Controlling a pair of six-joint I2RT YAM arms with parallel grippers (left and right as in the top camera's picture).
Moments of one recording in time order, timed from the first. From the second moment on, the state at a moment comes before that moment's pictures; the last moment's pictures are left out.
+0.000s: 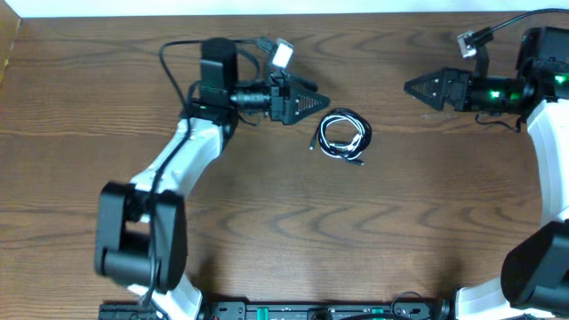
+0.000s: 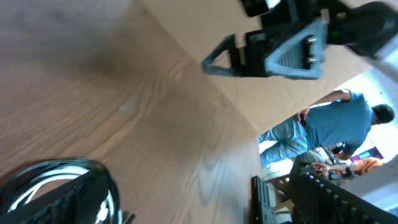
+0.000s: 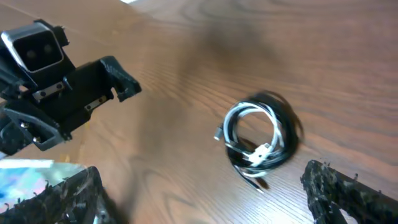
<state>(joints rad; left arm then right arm) -0.23 1.82 1.19 0.22 1.24 -0.40 -0.18 1.69 1.48 -0.90 -0.96 -0.07</state>
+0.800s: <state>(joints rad) -0.38 1.98 1.19 0.02 0.75 -0.27 0.03 1.70 1.48 -0.98 -0.19 0.14</state>
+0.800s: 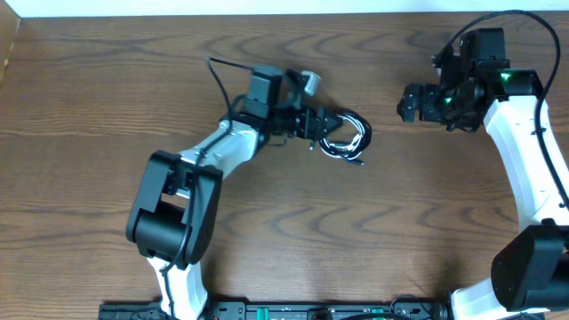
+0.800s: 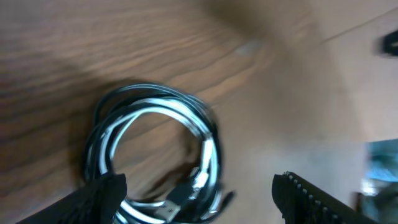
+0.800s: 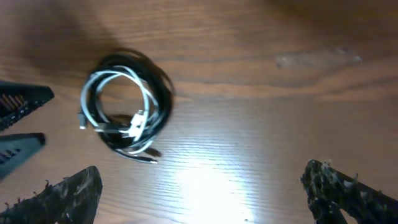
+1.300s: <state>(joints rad) -0.54 1.98 1.19 -0.09 0.21 -0.16 0.03 1.70 1.48 -1.08 -0.10 0.16</state>
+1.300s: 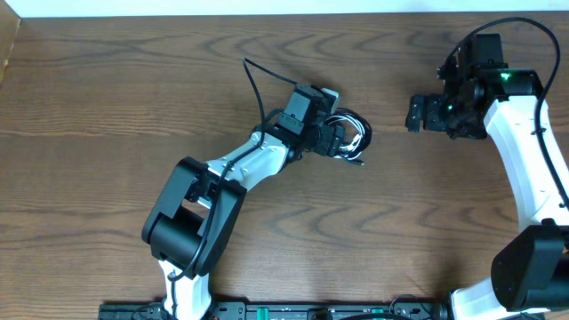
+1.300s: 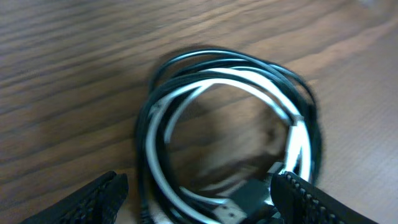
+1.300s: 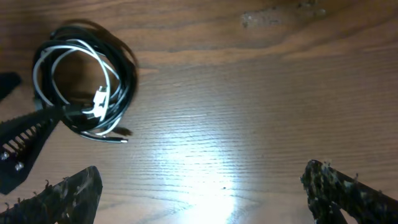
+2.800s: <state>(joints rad) -0.55 2.01 1.19 -0.11 0.19 -0.23 0.03 1.70 1.48 -1.13 -0.05 0.19</state>
